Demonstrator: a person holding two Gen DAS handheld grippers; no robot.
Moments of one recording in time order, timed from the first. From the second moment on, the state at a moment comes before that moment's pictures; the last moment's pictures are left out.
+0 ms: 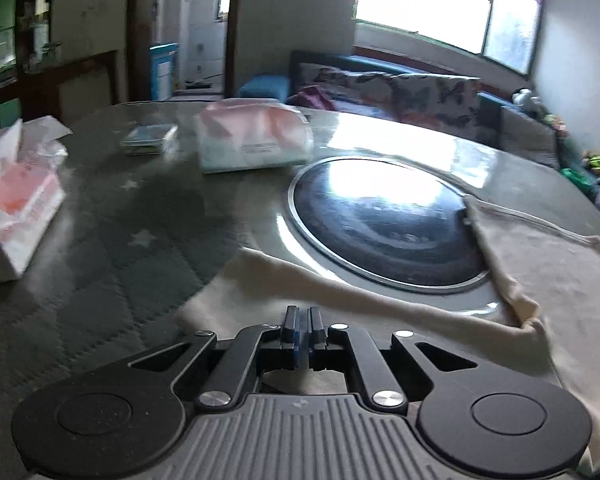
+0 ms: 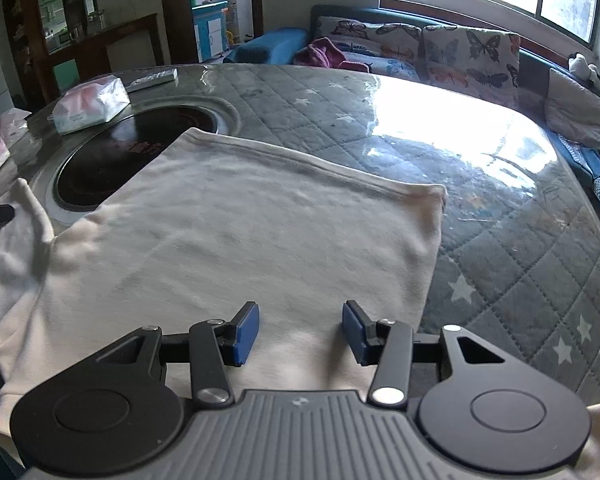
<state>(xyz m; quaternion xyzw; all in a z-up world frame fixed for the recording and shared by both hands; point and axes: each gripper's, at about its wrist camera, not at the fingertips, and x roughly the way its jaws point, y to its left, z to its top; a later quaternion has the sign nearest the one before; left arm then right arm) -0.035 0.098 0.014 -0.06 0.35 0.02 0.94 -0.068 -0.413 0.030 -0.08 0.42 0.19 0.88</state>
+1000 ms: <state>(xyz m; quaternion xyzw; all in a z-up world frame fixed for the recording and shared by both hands) 0.011 -0.019 0.023 -0.06 0.38 -0.21 0.90 -0.025 -0.440 0.038 -0.06 0.41 0.17 0.89</state>
